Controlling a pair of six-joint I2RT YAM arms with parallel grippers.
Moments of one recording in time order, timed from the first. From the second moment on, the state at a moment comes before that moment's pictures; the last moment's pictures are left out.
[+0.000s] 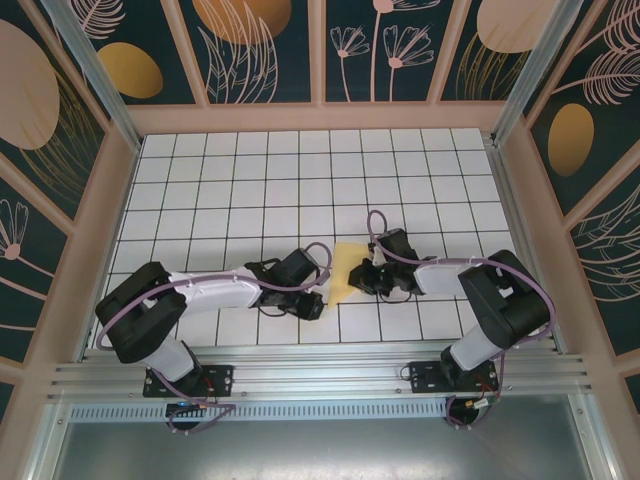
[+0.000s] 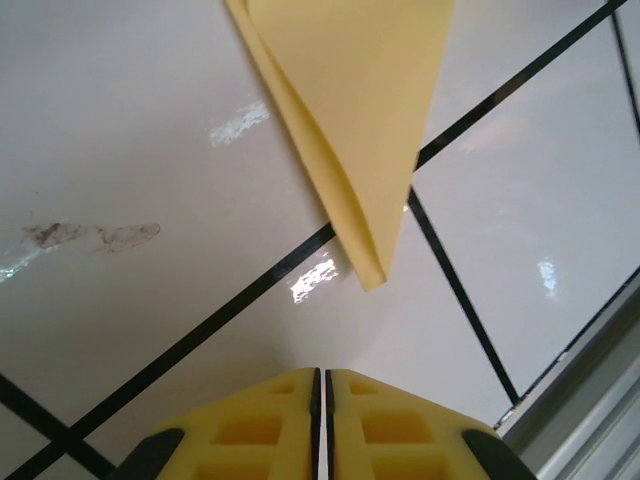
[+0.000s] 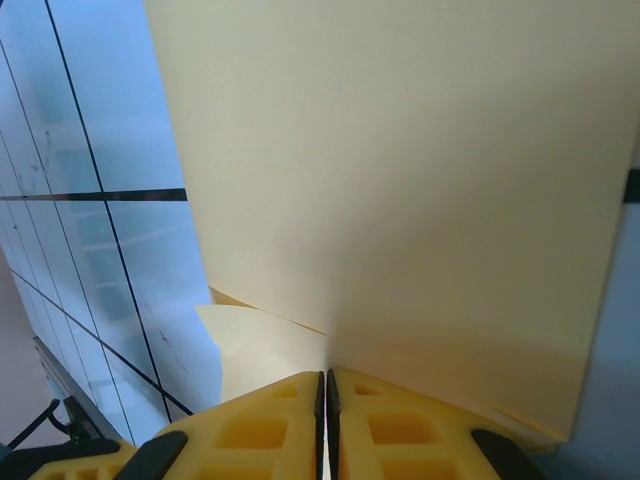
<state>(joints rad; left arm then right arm) -0.93 1.57 0.76 -0.30 0.30 -0.51 0.54 1.56 0.54 0.07 -0.52 0.84</state>
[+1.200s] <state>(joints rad) -0.89 1.80 0.98 -0.11 0.15 -0.61 0.43 1.39 0.46 0.01 -0.48 0.81</state>
